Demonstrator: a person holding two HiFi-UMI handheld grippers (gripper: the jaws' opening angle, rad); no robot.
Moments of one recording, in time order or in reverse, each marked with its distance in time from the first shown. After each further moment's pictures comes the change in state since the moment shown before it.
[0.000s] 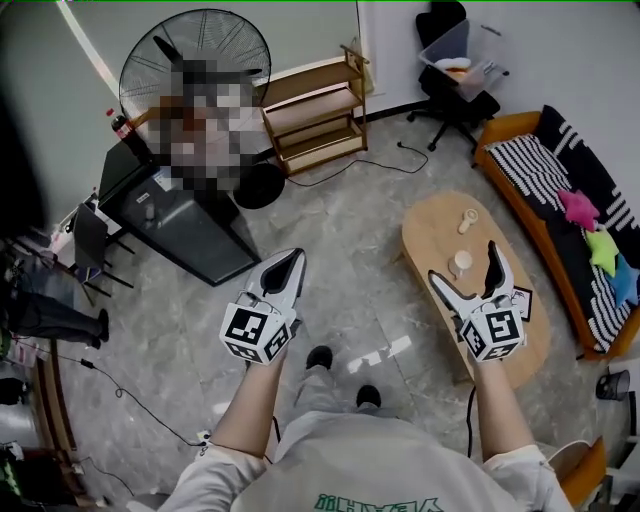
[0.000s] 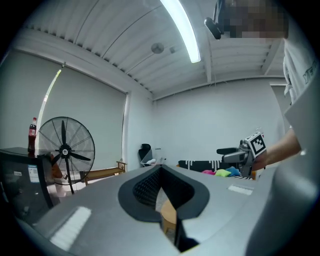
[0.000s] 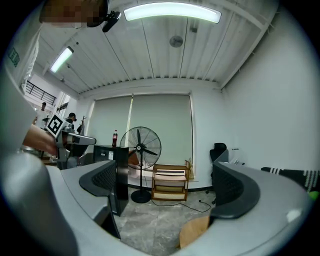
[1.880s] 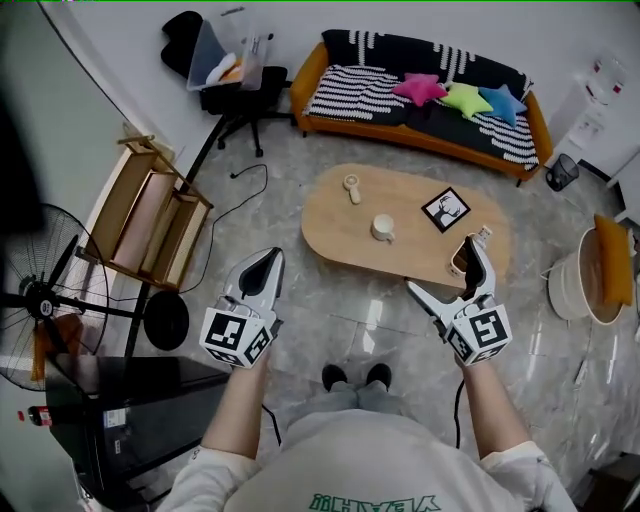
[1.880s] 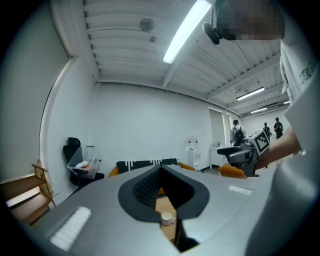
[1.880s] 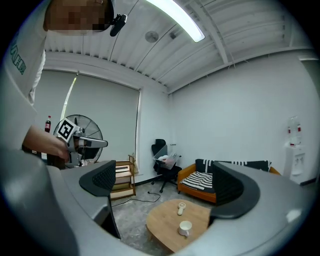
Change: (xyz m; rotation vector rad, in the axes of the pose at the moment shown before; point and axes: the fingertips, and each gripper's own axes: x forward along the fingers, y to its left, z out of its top) left arm 0.262 -0.027 -0.004 0.037 0.019 -0.862; right arm -0.018 -0.023 -0.013 0.078 0.056 -0.758
